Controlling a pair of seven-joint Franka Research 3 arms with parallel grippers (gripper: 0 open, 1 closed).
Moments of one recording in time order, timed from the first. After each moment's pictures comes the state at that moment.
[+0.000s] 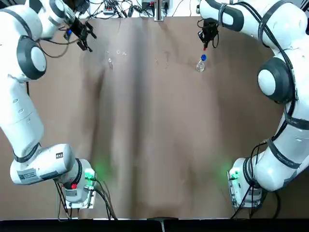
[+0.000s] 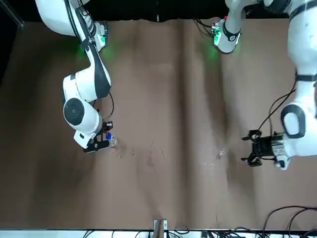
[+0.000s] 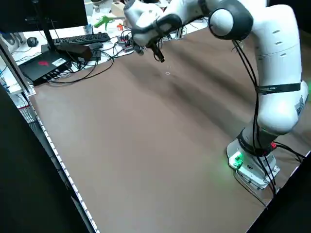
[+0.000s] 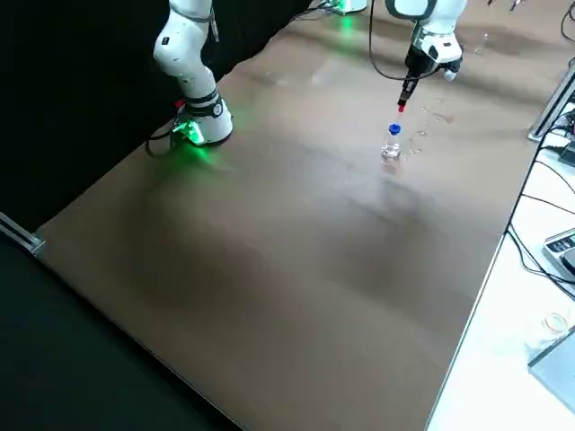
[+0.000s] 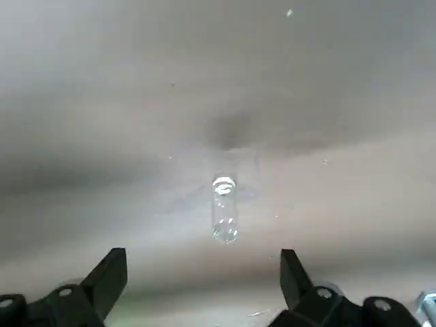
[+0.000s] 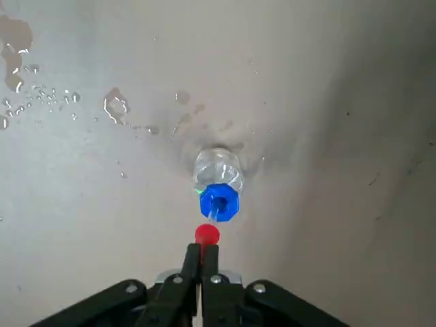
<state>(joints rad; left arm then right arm) 0.19 0.62 -0.11 -1.53 -0.50 1.95 -1.00 0.46 0.48 -0.13 -1.55 0.06 1.86 0.12</state>
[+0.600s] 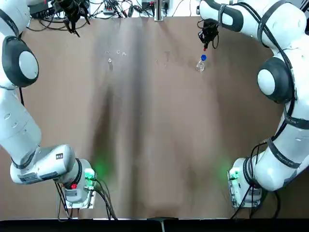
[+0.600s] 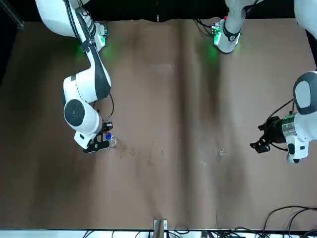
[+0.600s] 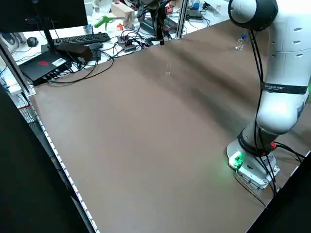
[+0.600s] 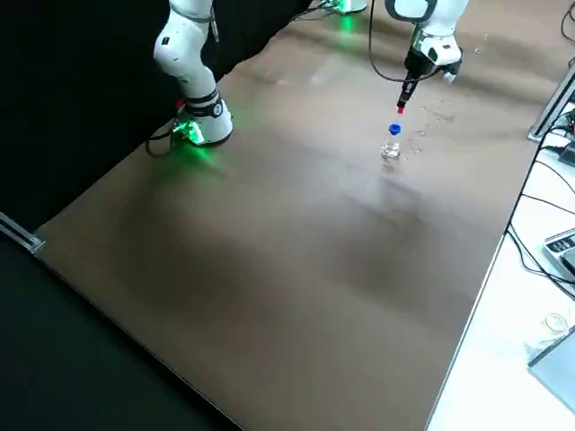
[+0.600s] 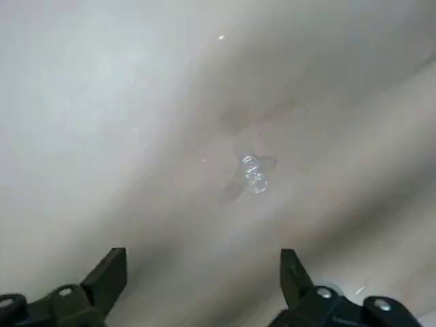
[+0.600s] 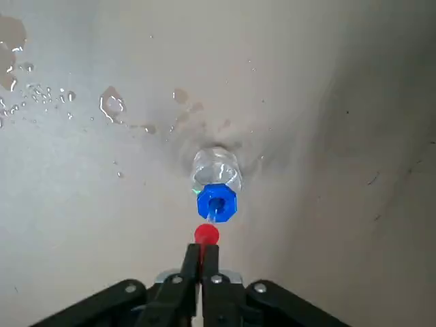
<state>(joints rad) 0.16 0.41 -0.17 -1.49 -0.16 1.78 -0.72 0.46 0.48 -0.13 -1.55 0.06 1.86 0.12</state>
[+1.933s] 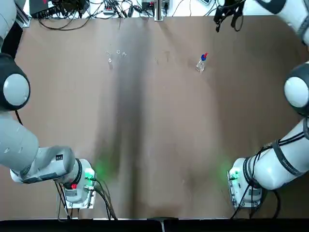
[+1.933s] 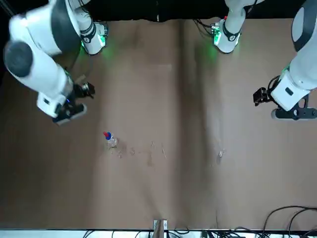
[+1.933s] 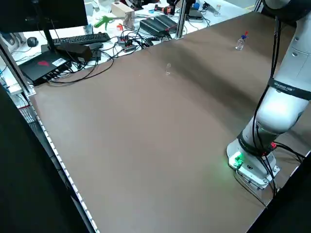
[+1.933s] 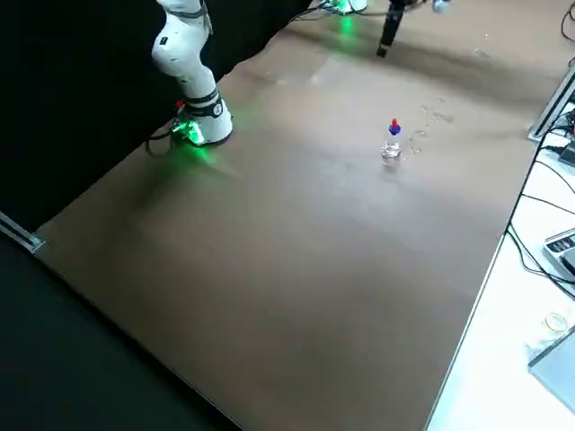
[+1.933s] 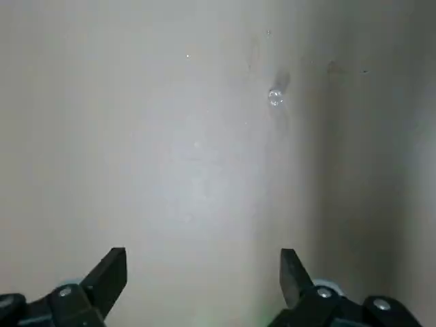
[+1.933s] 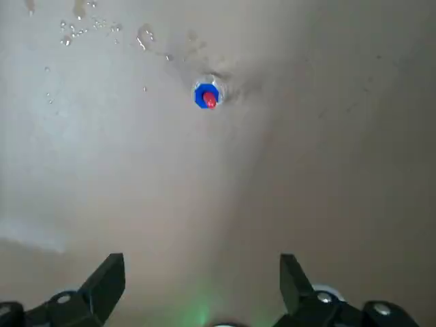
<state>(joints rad) 0.13 0.16 -0.33 -1.48 0.15 1.53 -0.13 0.40 0.17 -0.14 -1.51 0.06 1.48 -0.04</state>
